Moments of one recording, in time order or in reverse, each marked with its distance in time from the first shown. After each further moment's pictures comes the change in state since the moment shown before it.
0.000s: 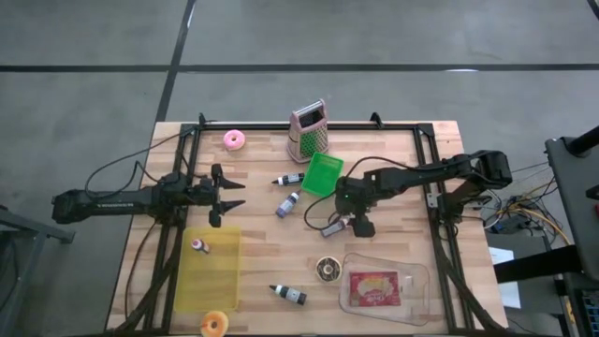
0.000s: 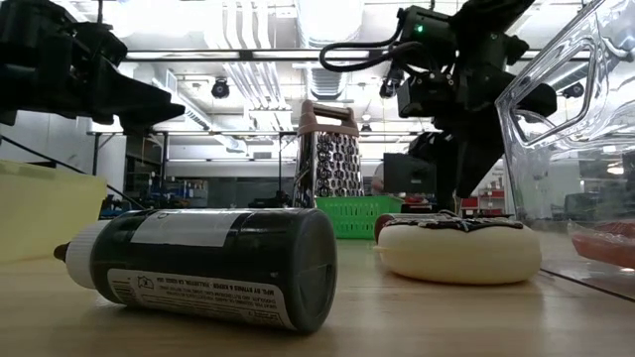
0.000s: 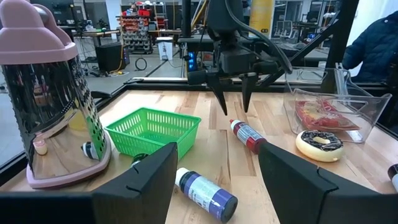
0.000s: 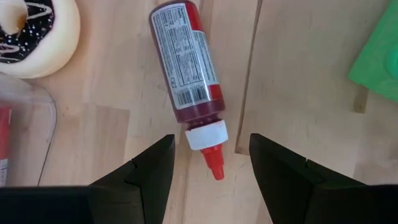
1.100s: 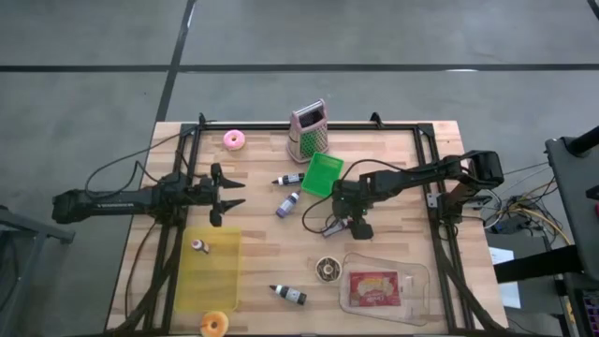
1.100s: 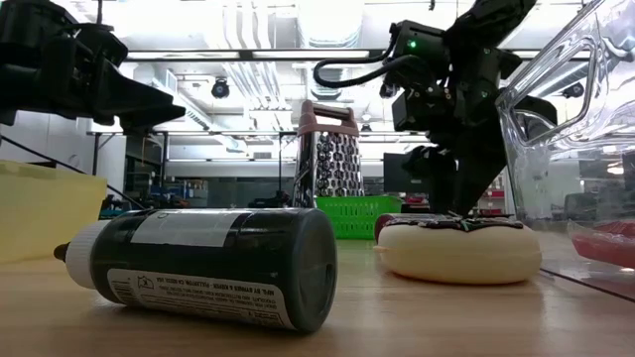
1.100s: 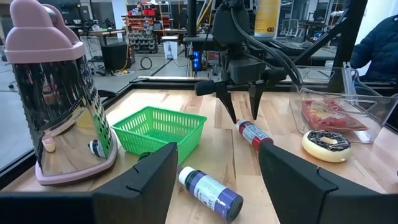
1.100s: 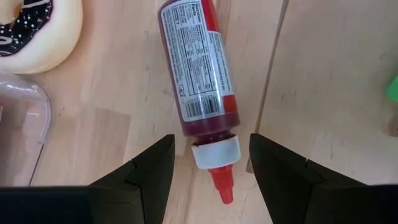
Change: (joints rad) left arm 0.000 0.001 0.000 -0.003 -0.023 0.003; right arm 0.000 0.068 -0.007 0.061 -0.042 -0.051
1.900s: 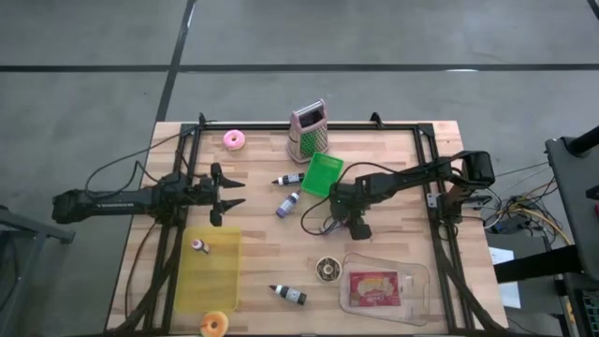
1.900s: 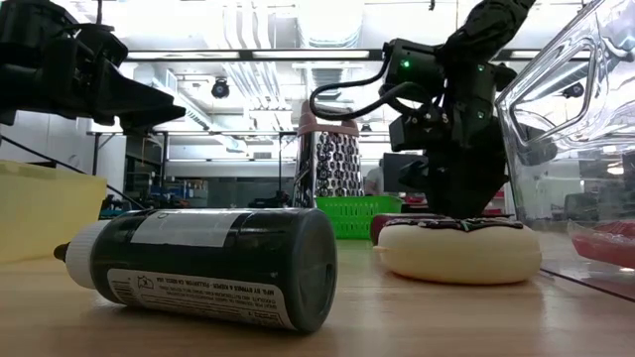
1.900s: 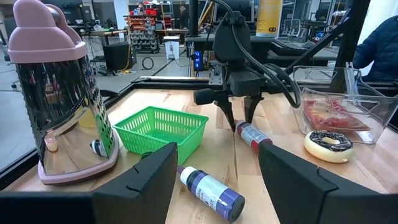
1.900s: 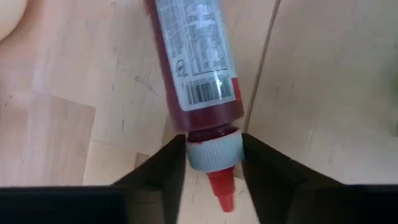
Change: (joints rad) left arm 0.000 0.000 0.000 0.000 -0.007 0.000; right arm 0.000 0.072 -0.001 0.024 0.054 -0.049
